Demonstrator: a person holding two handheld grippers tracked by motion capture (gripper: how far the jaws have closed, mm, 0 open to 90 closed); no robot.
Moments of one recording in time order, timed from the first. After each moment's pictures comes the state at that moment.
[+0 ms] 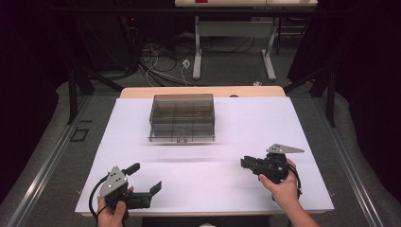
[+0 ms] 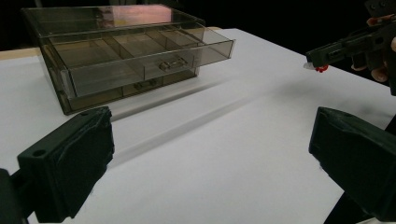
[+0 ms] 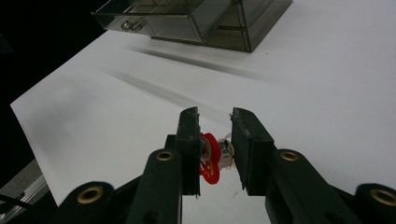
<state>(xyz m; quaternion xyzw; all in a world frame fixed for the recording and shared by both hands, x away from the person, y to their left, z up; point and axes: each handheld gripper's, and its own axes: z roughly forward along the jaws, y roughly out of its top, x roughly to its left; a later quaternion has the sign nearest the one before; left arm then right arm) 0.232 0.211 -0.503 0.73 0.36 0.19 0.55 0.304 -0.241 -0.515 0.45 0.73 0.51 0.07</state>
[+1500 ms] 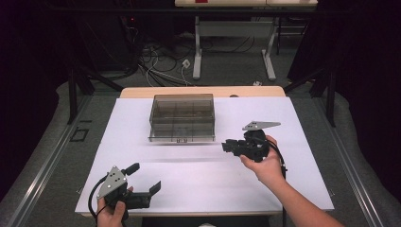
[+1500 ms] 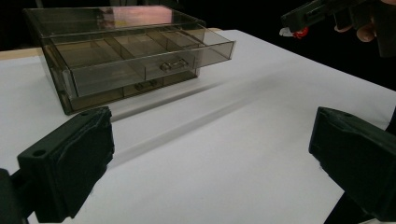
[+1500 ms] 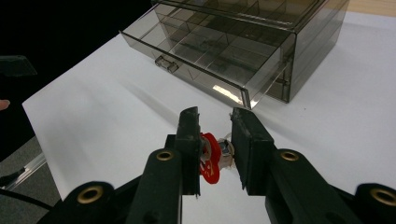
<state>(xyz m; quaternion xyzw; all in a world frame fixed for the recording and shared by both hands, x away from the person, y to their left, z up) 0.232 0.211 -0.503 0.73 0.36 0.19 0.55 0.343 -0.180 -0.456 0.40 0.78 0.47 0.07</state>
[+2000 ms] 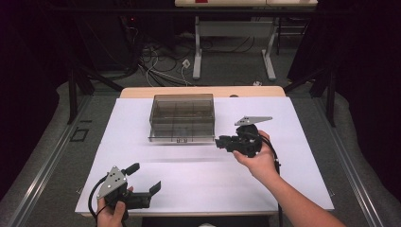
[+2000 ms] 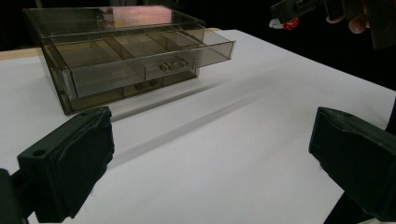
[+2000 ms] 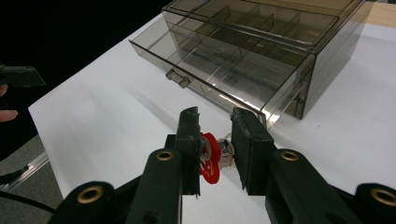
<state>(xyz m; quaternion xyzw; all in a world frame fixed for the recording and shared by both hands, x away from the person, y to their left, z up) 0.232 0.211 -0.503 0.73 0.36 0.19 0.55 0.352 -0.161 -0.446 0.40 0.78 0.48 0.07</state>
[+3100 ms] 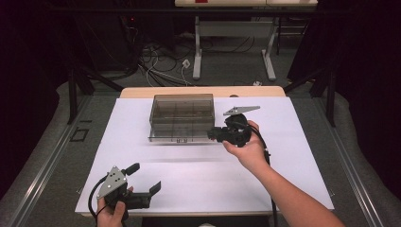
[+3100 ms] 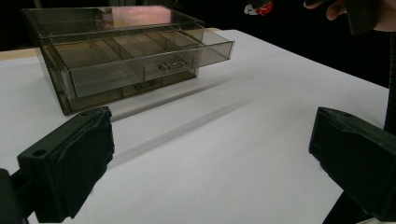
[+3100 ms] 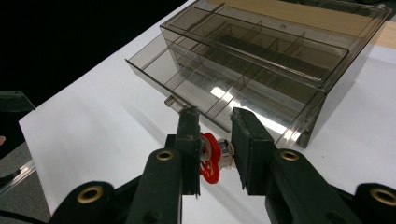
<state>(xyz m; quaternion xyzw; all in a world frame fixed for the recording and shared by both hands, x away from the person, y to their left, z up) 0.232 0.211 -0.503 0.73 0.36 0.19 0.55 0.377 -0.135 -0.434 0.39 0.79 0.47 0.08</state>
